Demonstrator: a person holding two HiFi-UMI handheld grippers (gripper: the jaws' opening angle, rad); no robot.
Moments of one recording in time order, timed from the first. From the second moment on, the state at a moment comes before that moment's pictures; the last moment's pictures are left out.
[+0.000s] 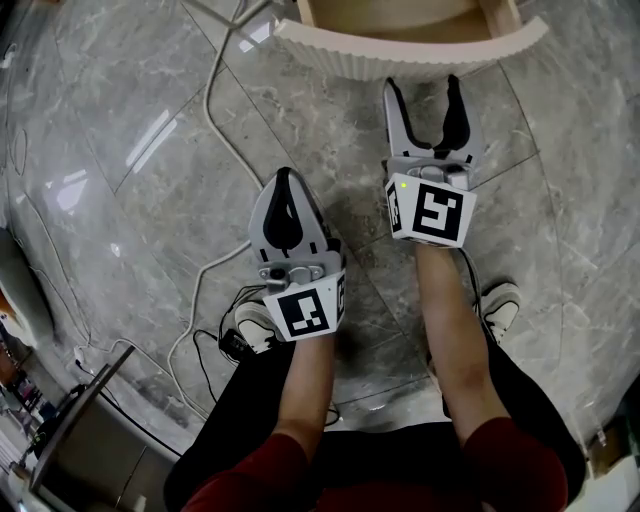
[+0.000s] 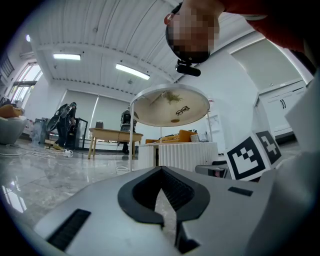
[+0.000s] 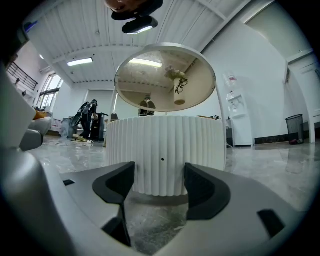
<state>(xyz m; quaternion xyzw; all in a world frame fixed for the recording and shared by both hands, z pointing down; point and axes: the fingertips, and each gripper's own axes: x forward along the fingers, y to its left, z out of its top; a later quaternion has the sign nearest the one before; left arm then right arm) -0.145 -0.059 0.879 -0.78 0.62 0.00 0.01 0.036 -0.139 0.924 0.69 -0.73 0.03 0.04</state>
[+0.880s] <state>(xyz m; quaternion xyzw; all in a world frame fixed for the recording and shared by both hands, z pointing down) -0.132 -0.054 0.878 -0.79 0.61 -0.01 0.02 0.038 -0.209 0.926 0.68 -0.73 0.03 0.04</state>
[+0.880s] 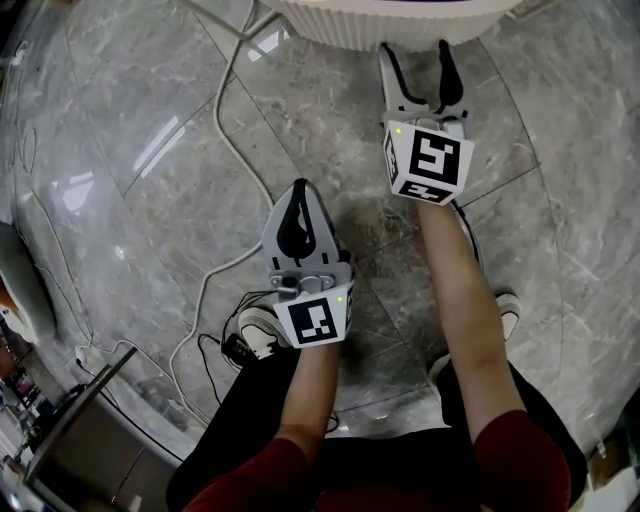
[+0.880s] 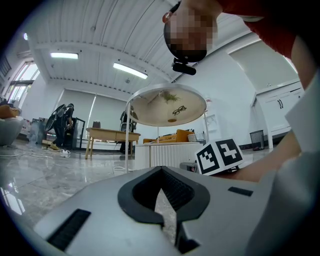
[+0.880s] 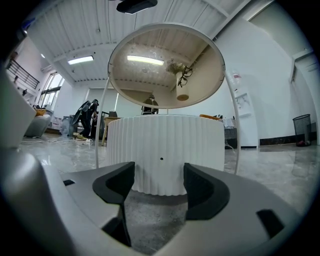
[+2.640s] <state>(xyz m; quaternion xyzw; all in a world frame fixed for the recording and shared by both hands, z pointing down) -0.134 -0.057 0.869 -0.79 0.61 -0.01 0.03 0.055 -0.153 0.923 0.68 -0.73 0.03 0.04</state>
